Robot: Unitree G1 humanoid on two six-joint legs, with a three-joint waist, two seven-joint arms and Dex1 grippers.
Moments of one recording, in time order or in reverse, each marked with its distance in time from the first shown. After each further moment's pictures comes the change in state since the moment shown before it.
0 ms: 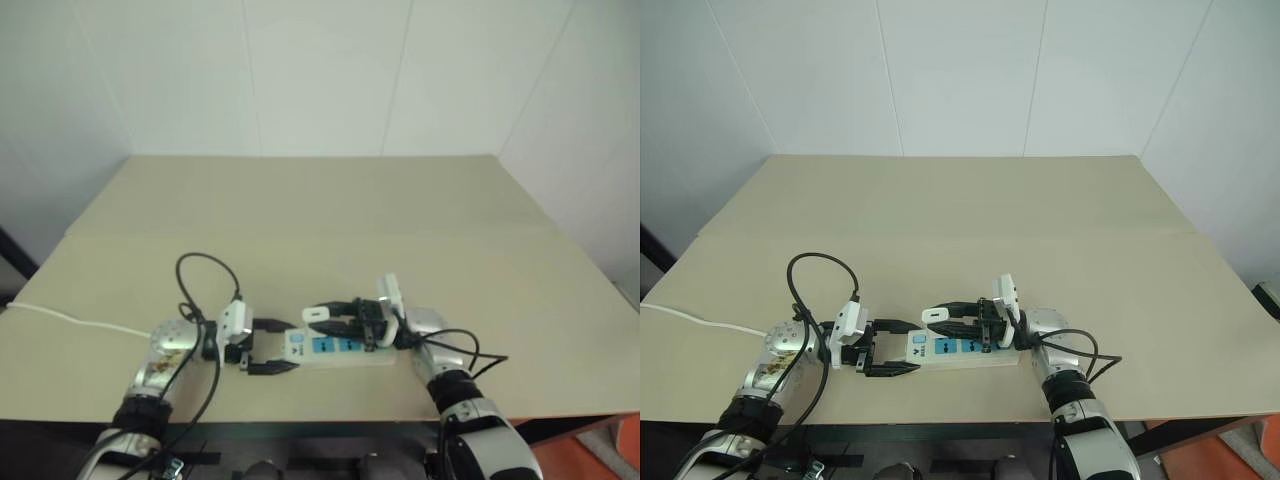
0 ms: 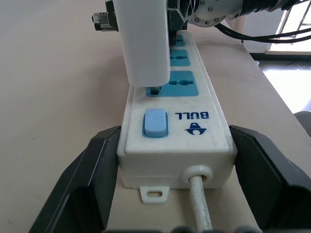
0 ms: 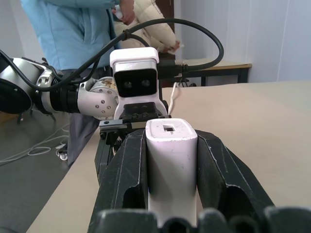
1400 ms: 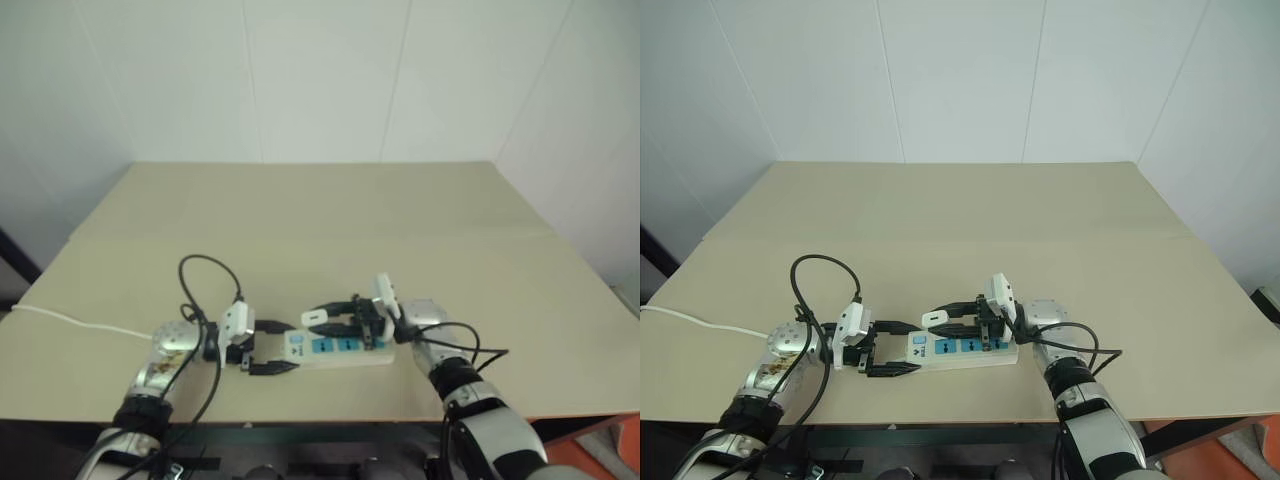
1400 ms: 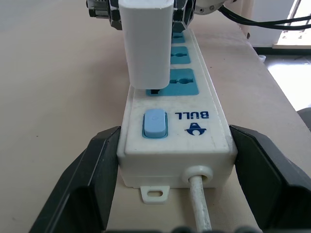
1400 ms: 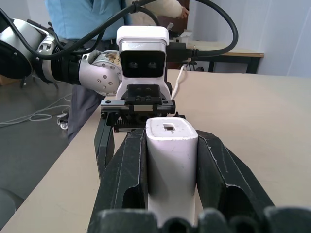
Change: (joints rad) left arm -0.003 0.006 -0.018 0.017 0.014 0.000 0.025; right arm -0.079 -0.052 0.090 0.148 -0.015 -0.126 0.002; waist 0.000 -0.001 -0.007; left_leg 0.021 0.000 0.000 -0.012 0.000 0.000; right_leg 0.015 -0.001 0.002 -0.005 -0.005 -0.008
